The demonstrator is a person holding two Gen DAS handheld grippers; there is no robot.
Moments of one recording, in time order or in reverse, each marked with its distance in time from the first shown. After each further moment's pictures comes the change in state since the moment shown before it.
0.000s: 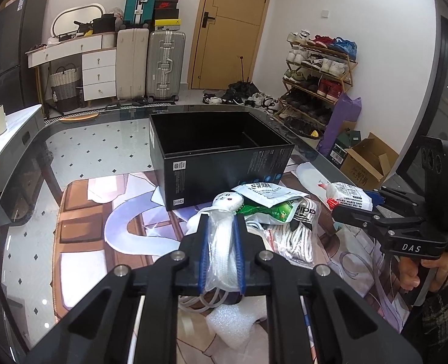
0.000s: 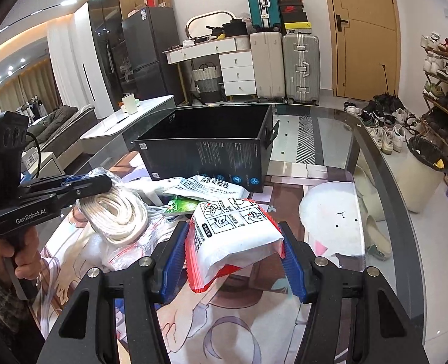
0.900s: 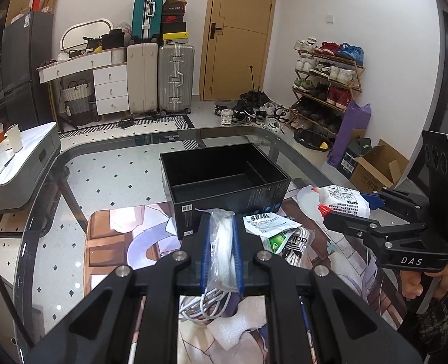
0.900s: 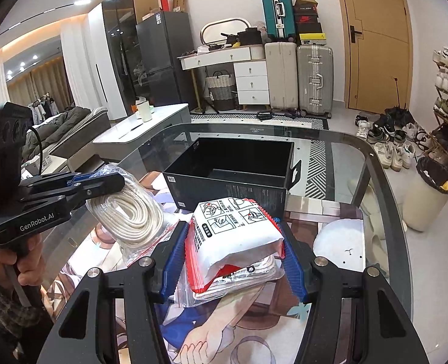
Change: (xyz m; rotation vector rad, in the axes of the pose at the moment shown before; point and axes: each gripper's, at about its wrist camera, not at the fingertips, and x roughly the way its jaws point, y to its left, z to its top) left arm -0.030 -0.016 0.037 0.020 -0.038 0.083; right arm -0.023 0.023 0.047 -0.046 -0.023 0.046
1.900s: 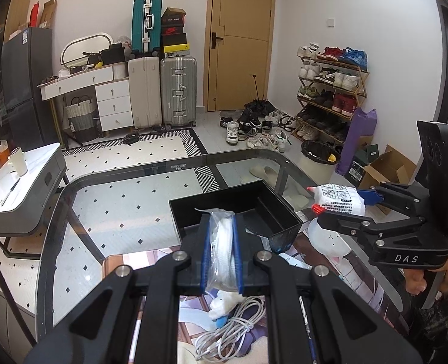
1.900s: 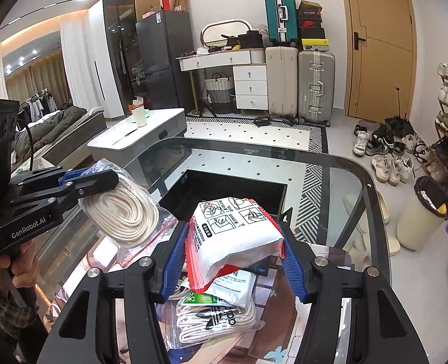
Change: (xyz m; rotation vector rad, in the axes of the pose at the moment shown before) left arm 0.009 0.001 0.053 0.039 -0.038 0.042; right arm 0.007 -0.005 0.064 -0.037 0.007 -0.019
